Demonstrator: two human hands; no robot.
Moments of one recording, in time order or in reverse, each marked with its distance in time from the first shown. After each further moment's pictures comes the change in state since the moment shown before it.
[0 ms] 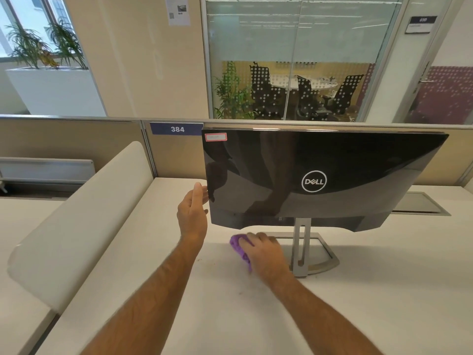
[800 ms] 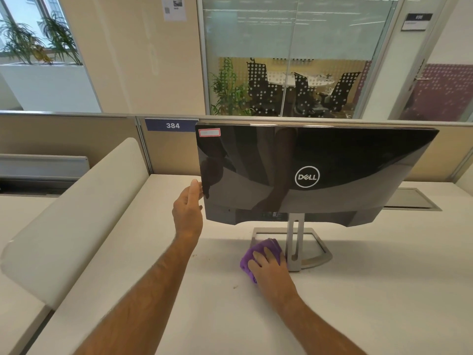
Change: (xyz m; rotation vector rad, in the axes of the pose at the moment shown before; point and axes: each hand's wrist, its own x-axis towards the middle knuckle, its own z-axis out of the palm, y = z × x) left_hand -0.006 -0.002 -0.001 0.040 -0.017 0.056; right_hand -0.054 -0.002 0.020 -0.033 -0.311 0.144
